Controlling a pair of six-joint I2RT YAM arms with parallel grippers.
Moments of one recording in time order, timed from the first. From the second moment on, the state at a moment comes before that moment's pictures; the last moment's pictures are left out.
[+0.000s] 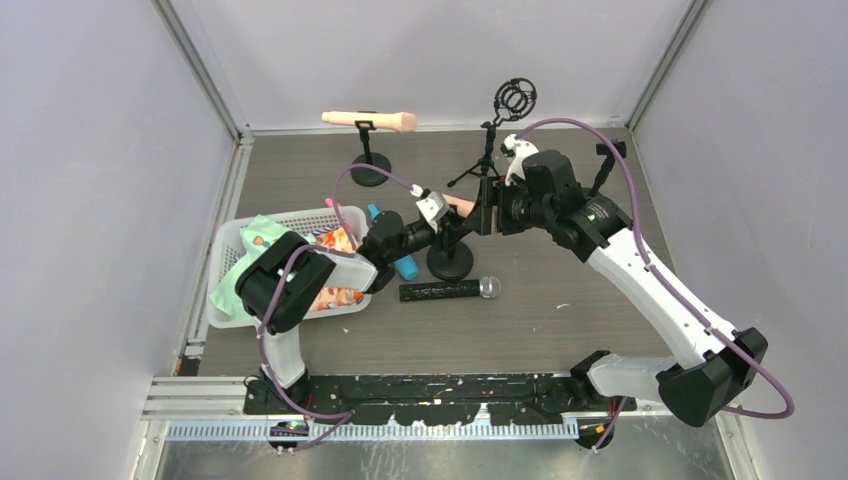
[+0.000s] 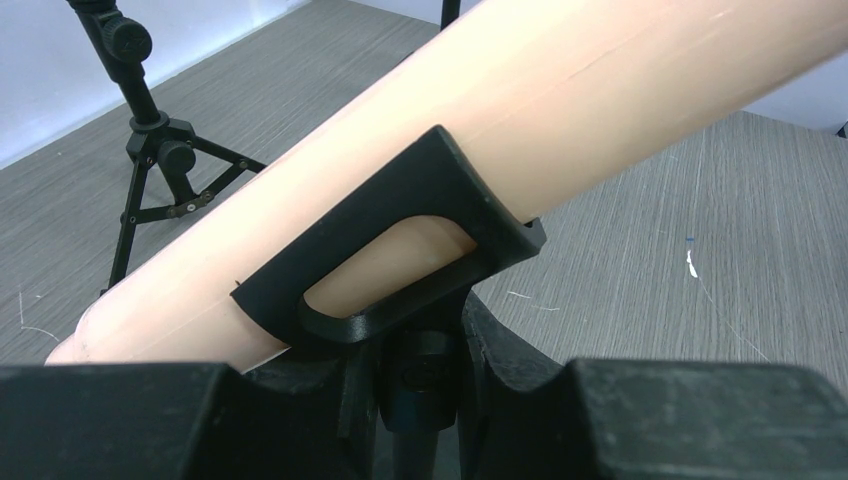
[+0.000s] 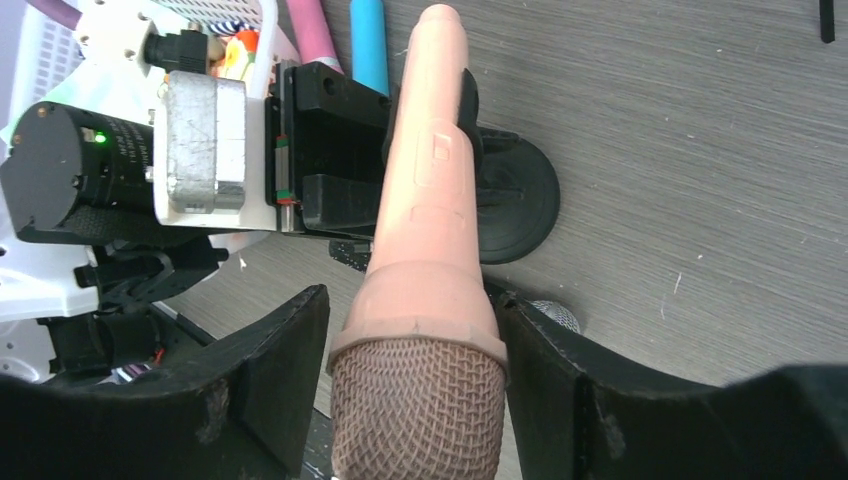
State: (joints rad) left arm -0.69 1.84 0.80 1.10 0.40 -0.06; right arm 0.55 1.22 1.28 -0.68 -0.14 0.39
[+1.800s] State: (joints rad) left arm -0.71 1.82 0.79 1.05 0.28 0.00; right arm 0.56 1.44 1.36 -0.62 -0.12 0.23
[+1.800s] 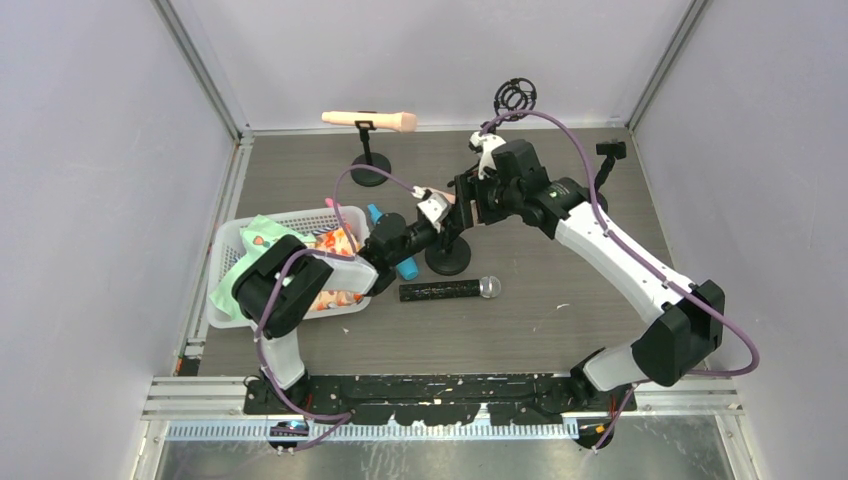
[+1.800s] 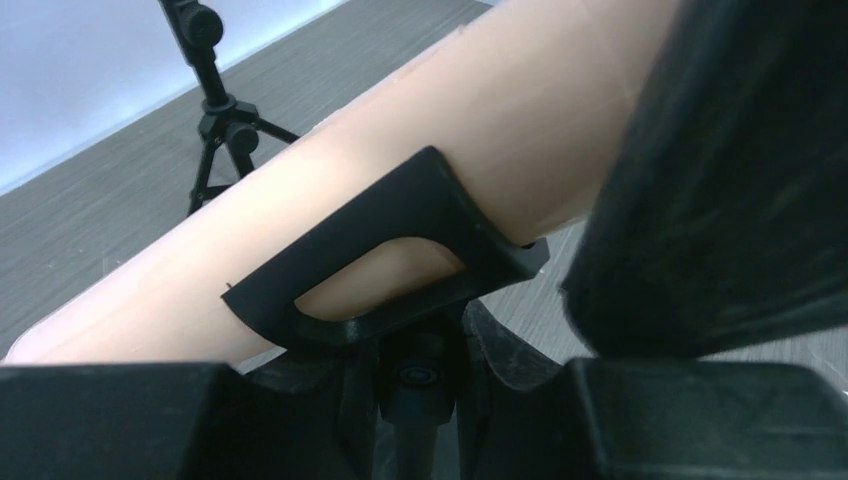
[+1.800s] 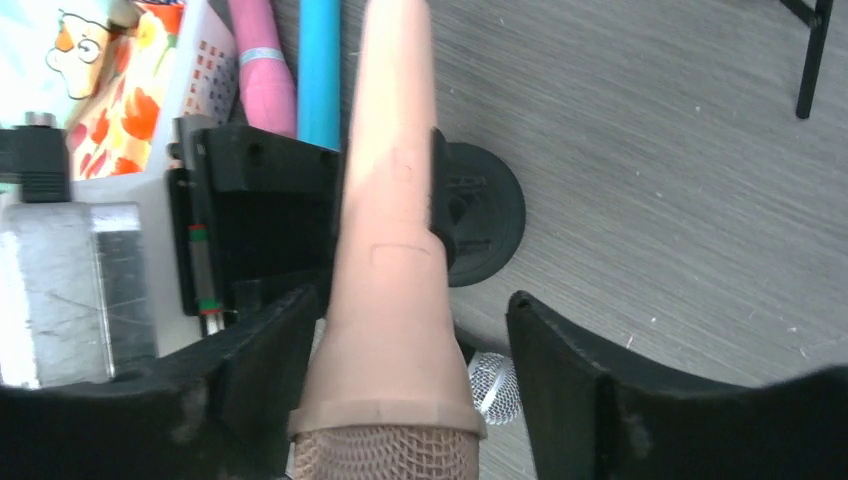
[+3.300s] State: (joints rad) left arm -0.51 2.15 1.29 0.92 -0.28 0.04; right arm 0.55 1.01 1.13 -0.58 -0.11 0.18
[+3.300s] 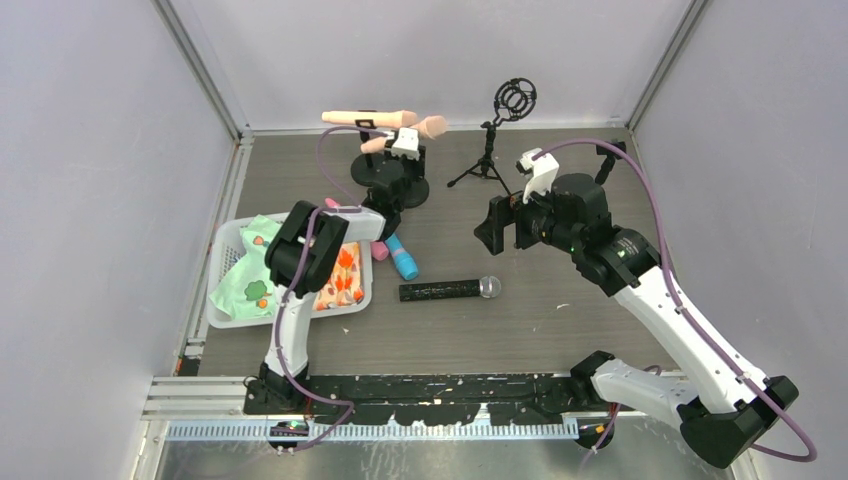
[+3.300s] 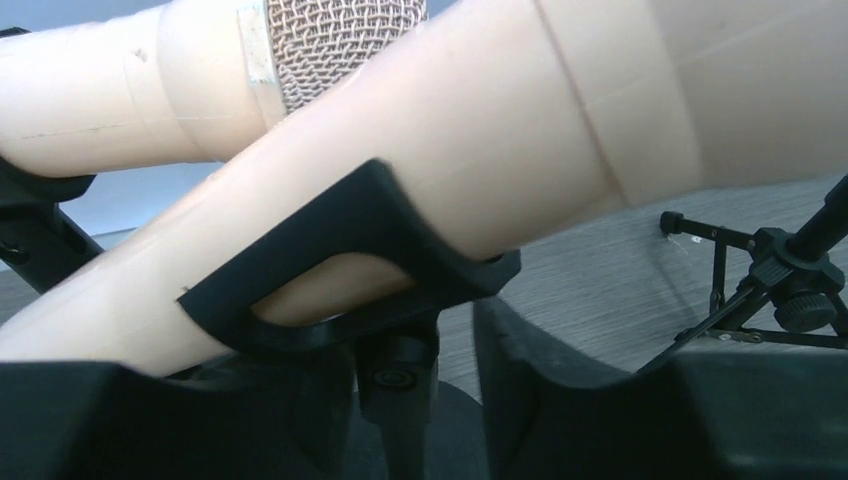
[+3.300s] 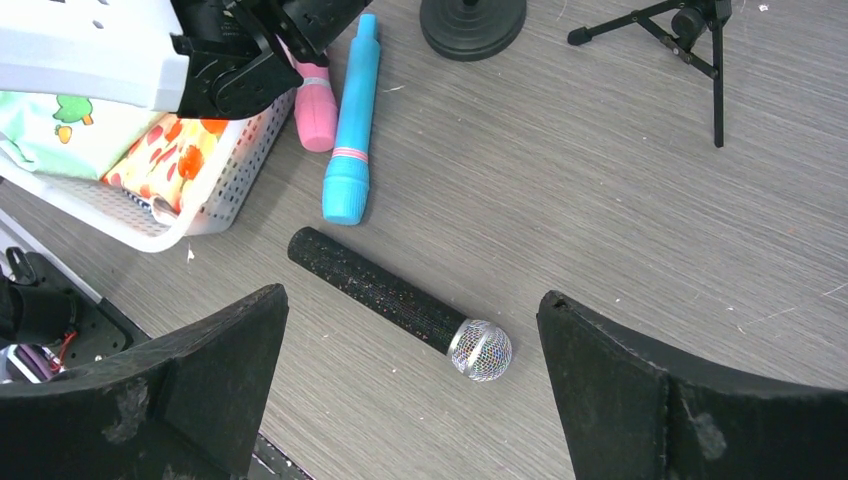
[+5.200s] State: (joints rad) left arm -0.61 1.07 0.95 -0.35 -0.44 -0.29; right arm 0.11 1.23 1.05 -0.37 0.26 0.54
